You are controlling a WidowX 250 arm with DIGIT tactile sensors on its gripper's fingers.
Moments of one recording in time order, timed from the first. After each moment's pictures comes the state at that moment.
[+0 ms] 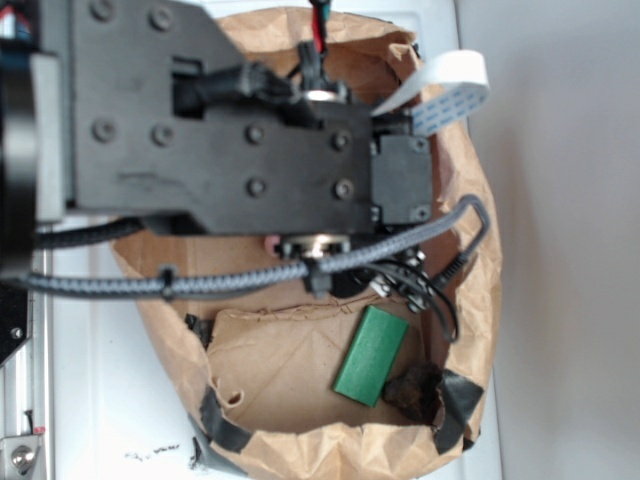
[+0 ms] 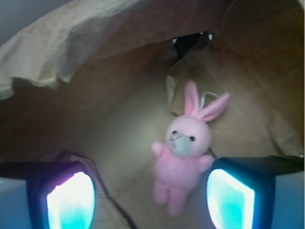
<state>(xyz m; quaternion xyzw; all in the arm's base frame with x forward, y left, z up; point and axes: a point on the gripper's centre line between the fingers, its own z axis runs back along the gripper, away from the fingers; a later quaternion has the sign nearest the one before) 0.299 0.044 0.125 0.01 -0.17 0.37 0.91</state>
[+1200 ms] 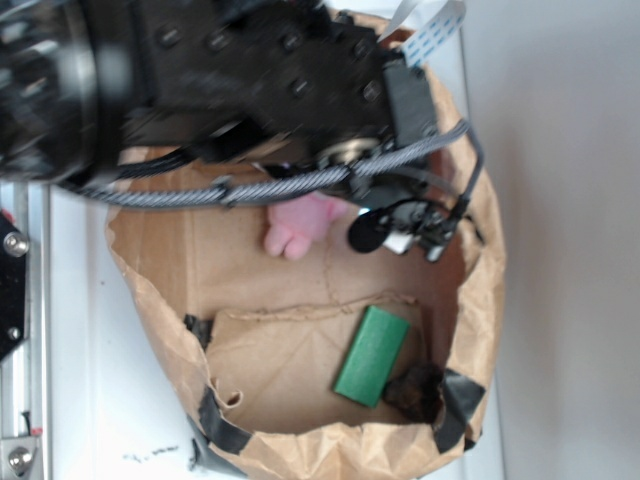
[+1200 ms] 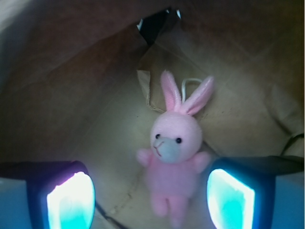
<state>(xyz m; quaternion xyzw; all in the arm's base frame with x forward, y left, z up) 0.307 0.061 0.103 -0.05 -0.13 0.49 0.86</state>
